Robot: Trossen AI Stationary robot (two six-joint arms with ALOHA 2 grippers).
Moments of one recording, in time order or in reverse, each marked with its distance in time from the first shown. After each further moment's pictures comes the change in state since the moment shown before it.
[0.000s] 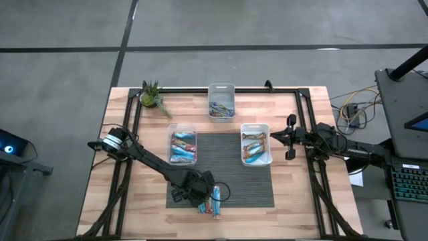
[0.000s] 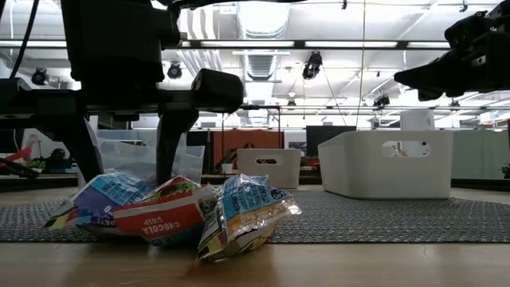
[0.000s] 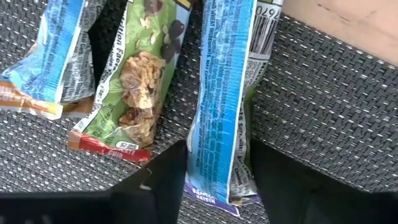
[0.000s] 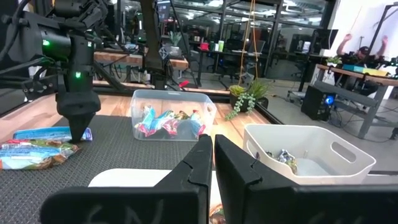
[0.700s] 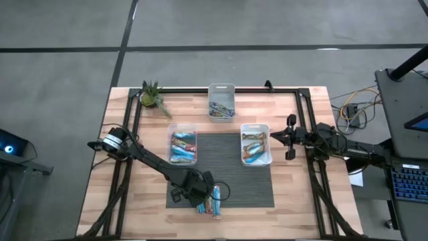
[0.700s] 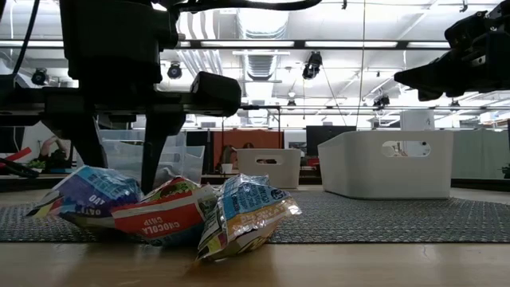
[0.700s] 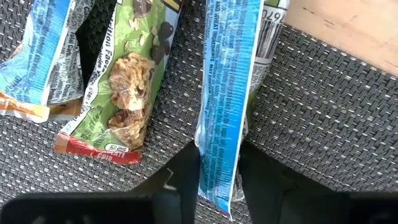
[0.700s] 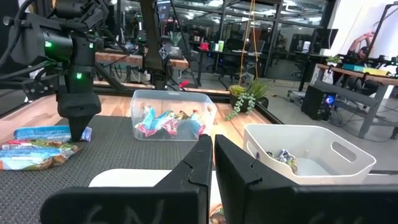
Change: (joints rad) left arm 0.000 0.000 0.000 -0.012 0.048 0.000; right arm 0.000 0.000 0.000 0.000 0.000 0.004
